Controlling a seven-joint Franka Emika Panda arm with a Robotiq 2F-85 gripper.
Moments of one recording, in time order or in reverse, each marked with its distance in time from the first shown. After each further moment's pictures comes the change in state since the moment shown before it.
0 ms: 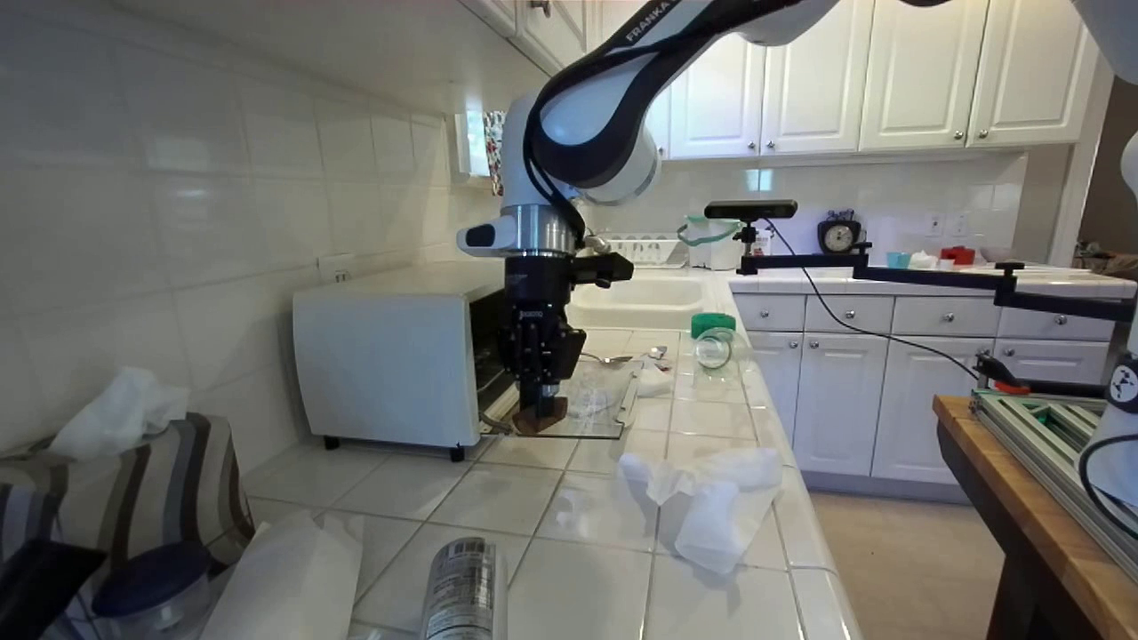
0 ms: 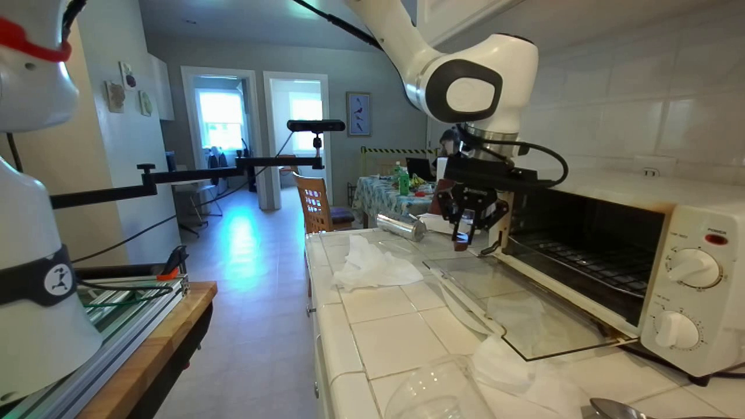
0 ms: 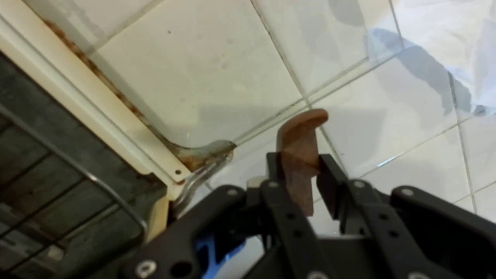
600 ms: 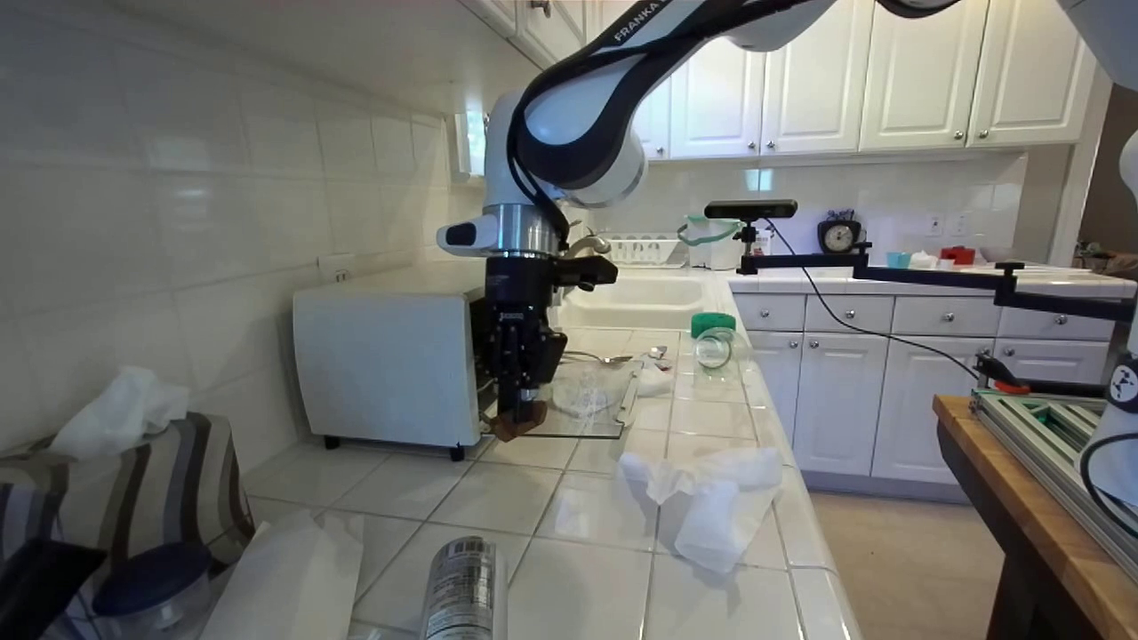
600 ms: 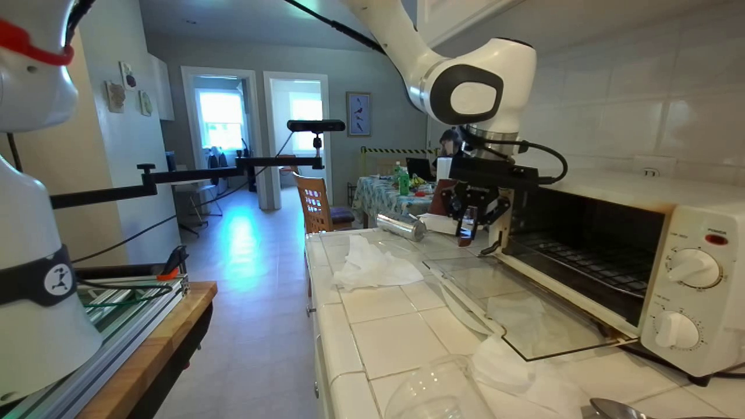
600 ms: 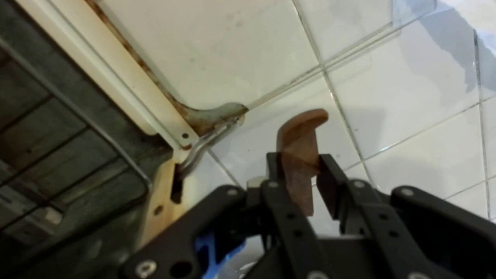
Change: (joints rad) arm 0.016 0.037 0.015 0.059 -0.011 0.008 0.000
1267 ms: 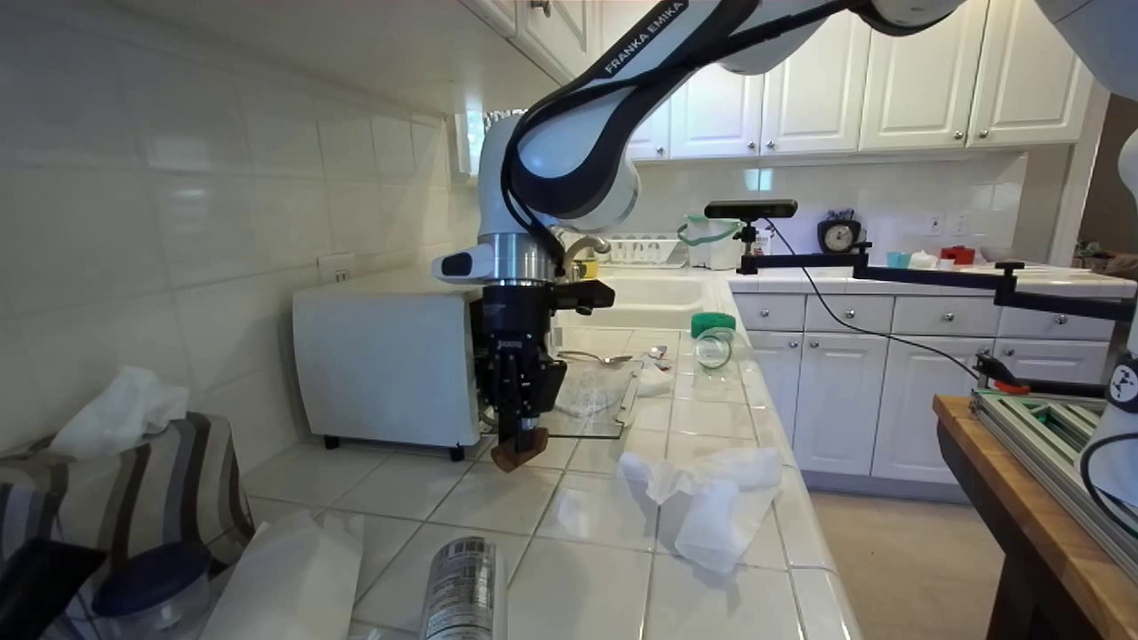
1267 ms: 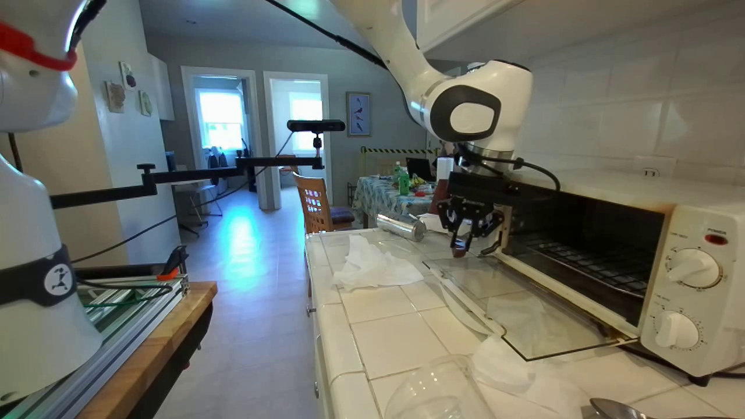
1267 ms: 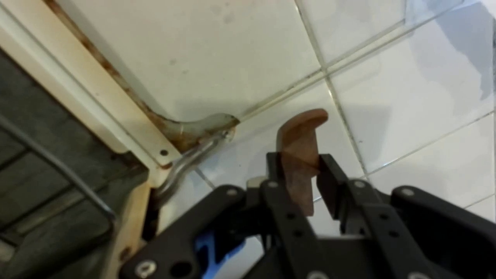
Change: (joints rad) arm 0.011 0.062 0.005 0.028 -0.008 0.003 0.001
